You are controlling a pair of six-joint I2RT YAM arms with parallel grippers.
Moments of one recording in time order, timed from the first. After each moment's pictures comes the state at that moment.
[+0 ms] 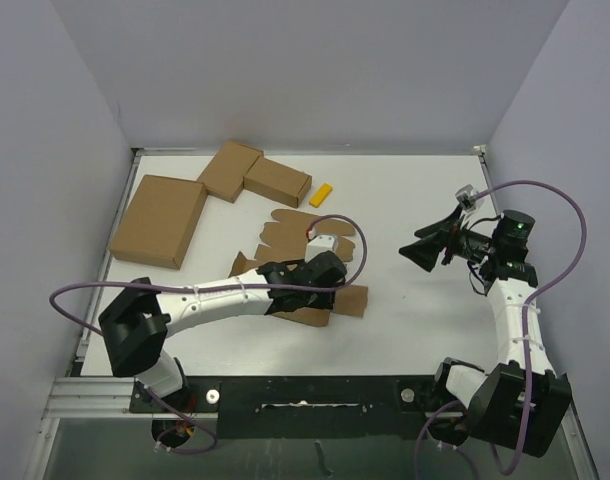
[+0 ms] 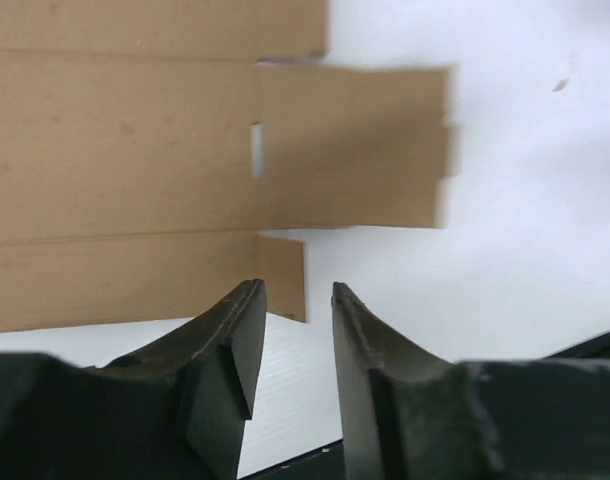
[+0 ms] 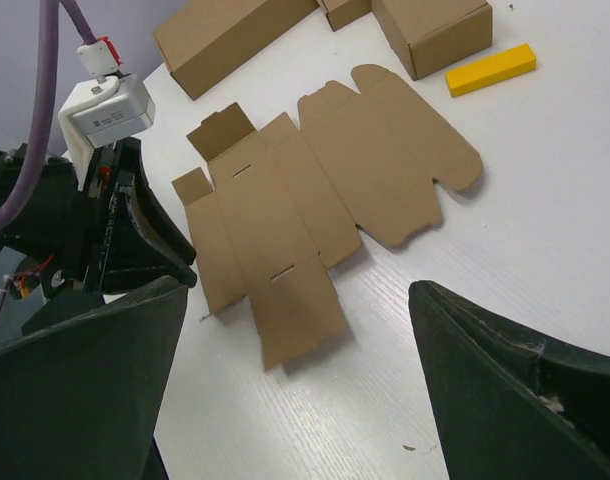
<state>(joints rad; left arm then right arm) -1.12 1.60 1.16 -0.54 -0.37 -0.84 -0.29 1.06 0.77 -0.24 -1.26 -0.09</state>
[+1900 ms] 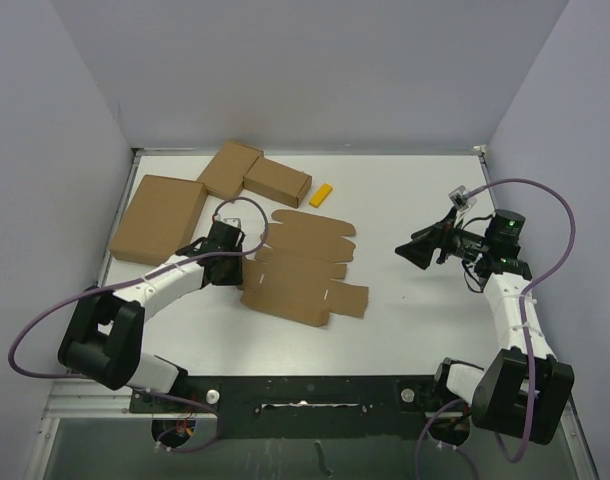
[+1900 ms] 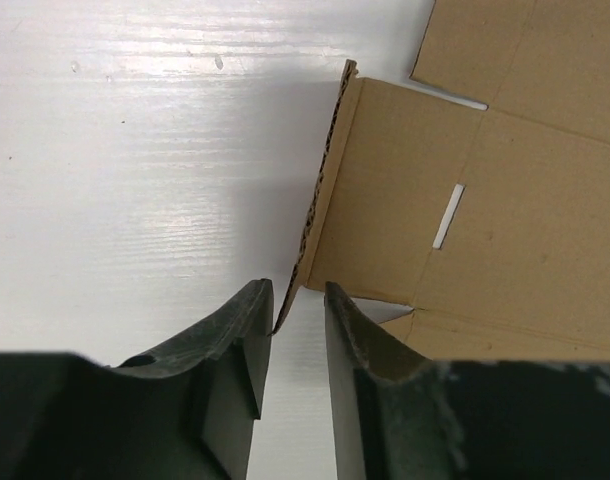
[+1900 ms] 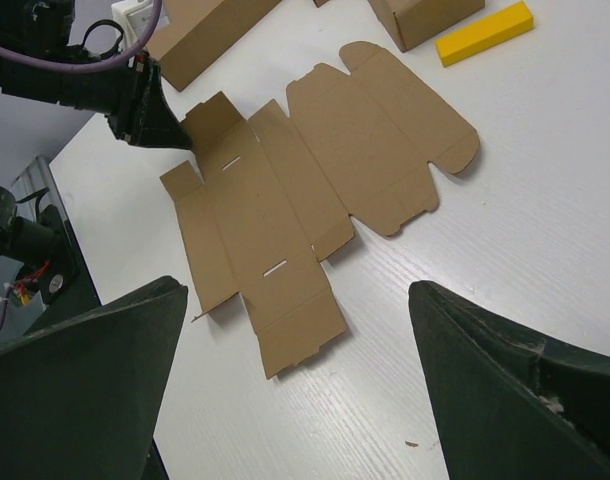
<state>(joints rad) -0.43 1.44 0.79 -0.40 -0.16 -0.40 -0.26 1.12 0.75 -0.21 -1.19 -0.07</state>
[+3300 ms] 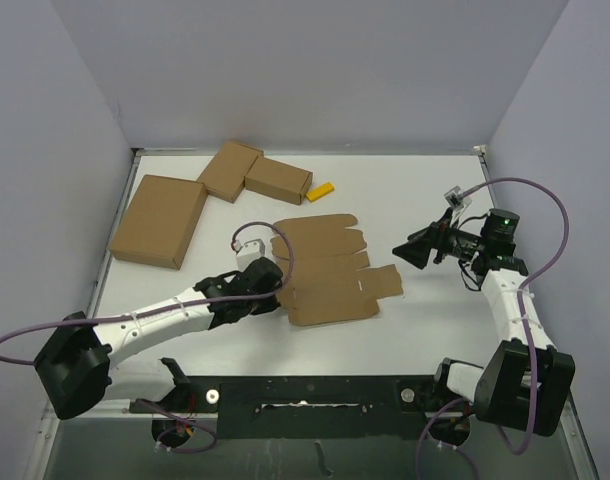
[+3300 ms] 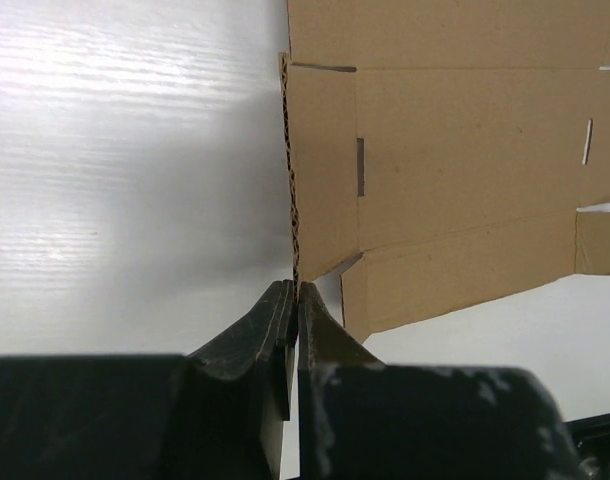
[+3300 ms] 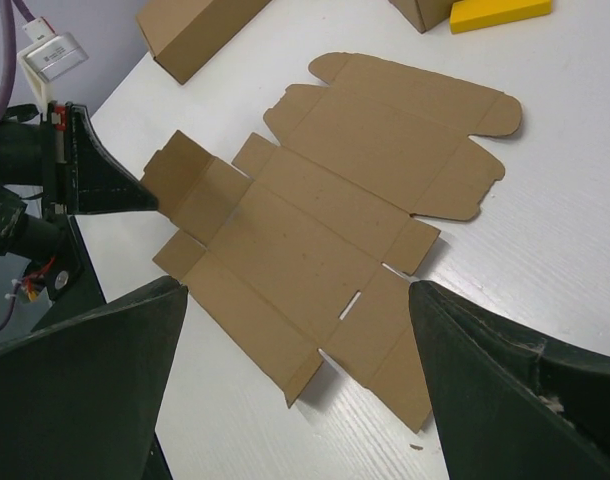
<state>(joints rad) -0.89 1.24 0.74 -0.46 -0.34 -0.97 -0.24 1.15 0.75 -0.20 -1.18 -0.07</state>
